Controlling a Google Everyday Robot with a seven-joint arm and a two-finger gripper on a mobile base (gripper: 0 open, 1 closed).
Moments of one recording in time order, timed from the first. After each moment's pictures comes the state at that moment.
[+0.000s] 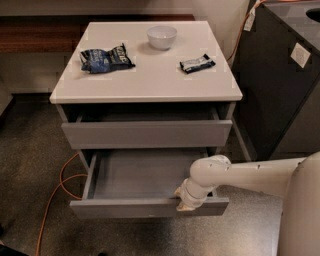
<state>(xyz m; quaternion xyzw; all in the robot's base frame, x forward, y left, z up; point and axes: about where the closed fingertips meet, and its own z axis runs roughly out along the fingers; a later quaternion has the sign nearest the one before) 0.496 -0.099 0.428 -0.74 0.65 0.11 0.12</state>
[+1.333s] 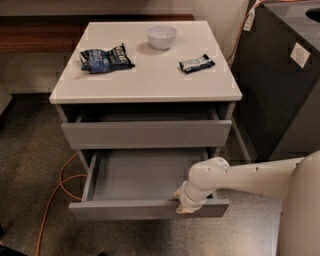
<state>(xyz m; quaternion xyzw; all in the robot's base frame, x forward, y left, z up) 0.487 -0.097 0.425 -0.74 0.65 0.10 0.11</state>
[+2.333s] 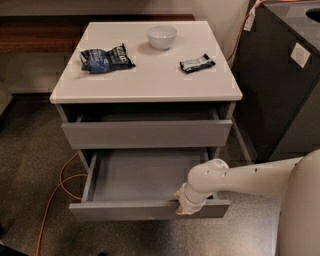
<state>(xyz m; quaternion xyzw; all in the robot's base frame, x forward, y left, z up) 0.484 -0.097 0.423 -0.74 0.65 0.09 0.11</state>
